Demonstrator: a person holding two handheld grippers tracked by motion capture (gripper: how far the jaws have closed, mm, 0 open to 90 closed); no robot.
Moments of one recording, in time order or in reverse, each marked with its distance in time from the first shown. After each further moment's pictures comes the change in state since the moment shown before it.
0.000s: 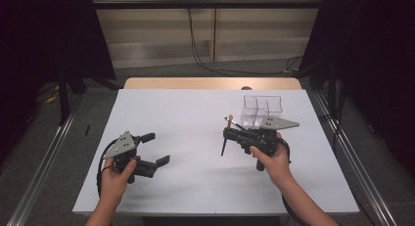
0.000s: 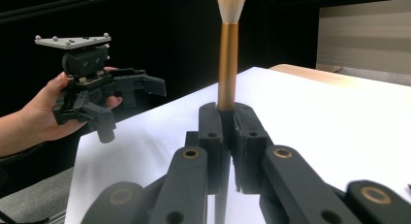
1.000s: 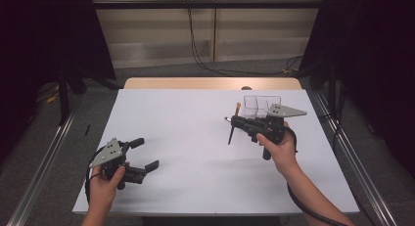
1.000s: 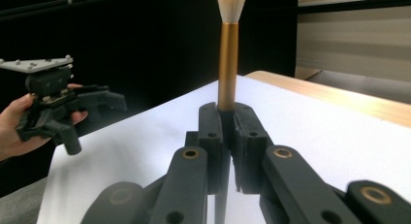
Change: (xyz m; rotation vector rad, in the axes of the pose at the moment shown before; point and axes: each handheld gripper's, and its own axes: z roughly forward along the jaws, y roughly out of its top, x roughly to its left) left arm 0.003 -0.014 -0.027 -0.024 0.025 -0.012; right arm -0.026 0.022 -0.009 -0.002 -0.059 -0.011
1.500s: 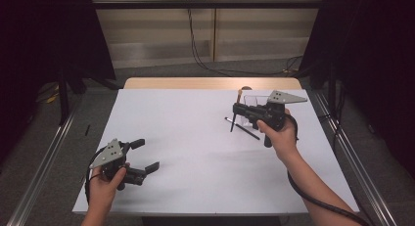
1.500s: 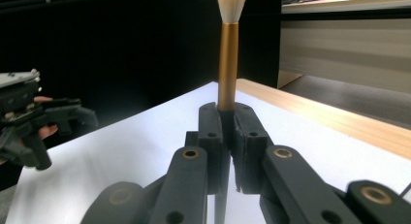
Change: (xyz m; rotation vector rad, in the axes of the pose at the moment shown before) left arm -0.002 0.000 0.000 0.013 -0.011 0.014; right arm -0.019 0.025 0.007 0.003 -0.053 -0.028
